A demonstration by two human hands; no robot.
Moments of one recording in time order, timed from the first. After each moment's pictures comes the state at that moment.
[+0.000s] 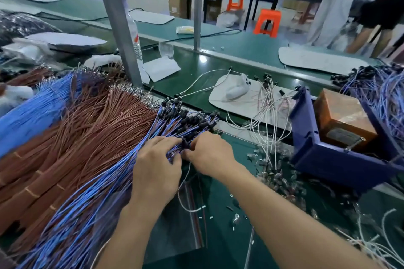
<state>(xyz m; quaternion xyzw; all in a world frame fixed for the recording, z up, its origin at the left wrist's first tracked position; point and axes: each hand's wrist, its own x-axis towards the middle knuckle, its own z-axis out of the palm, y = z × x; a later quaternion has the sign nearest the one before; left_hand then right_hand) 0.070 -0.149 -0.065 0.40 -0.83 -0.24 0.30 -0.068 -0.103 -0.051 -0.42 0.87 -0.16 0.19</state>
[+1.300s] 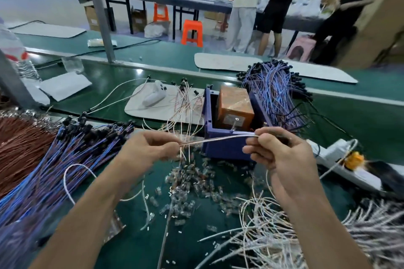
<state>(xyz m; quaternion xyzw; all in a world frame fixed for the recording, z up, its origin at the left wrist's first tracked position) -0.033 -0.078 0.000 0.15 -0.74 -0.65 0.12 -0.128 0.174 0.039 -0.09 0.61 -0.78 0.10</state>
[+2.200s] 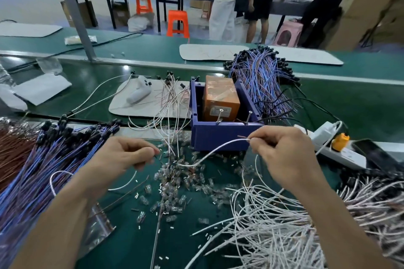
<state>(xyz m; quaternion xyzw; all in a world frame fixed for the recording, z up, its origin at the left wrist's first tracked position) -0.024 -0.092 -0.007 0.17 -0.76 -0.63 0.06 -0.146 0.212 0.032 -0.22 0.89 -0.38 -0.09</state>
